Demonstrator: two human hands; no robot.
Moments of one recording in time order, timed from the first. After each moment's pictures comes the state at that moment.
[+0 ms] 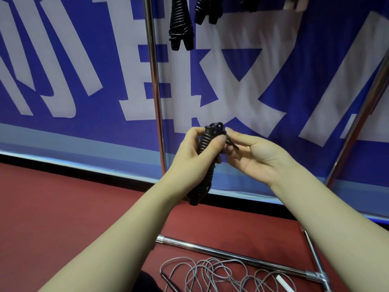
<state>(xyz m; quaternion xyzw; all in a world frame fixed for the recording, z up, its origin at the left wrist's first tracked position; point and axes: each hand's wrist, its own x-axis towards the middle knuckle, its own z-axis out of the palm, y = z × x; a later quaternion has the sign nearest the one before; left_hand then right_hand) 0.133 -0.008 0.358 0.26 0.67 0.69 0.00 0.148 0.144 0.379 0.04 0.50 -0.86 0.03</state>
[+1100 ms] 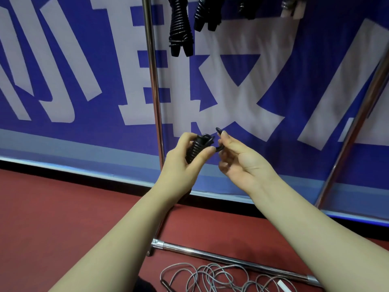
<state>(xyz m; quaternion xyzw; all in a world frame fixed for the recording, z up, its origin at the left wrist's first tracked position) 0.114 -0.026 0.344 0.29 0.75 0.58 -0.13 0.136 0.118 0.363 0.11 0.48 -0.87 -0.06</state>
